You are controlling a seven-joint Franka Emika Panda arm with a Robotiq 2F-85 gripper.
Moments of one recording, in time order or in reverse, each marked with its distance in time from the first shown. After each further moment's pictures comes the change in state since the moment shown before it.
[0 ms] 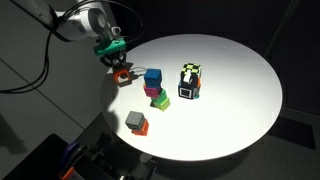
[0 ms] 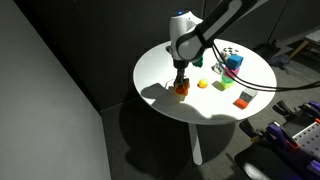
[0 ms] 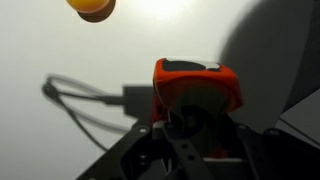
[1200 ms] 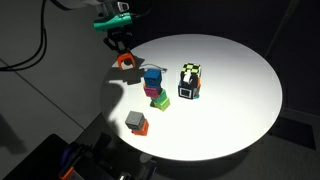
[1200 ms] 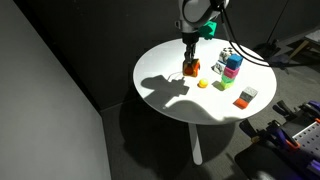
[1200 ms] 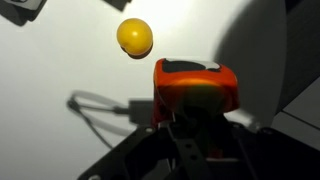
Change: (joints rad) arm -0.095 -0.160 0.003 0.021 0.062 -0.234 -0.018
